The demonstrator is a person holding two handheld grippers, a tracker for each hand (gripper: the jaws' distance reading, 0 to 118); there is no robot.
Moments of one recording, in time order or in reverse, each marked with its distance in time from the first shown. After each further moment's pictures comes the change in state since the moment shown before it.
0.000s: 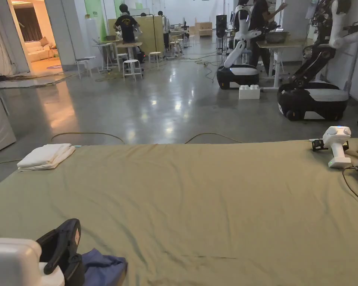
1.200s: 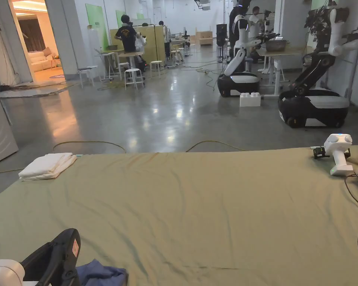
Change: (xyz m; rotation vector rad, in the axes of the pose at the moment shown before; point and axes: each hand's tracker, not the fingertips) left arm 0.017 0.015 0.019 0.035 -0.022 0.054; right arm -0.015 0.011 0.014 0.022 0.099 -0.069
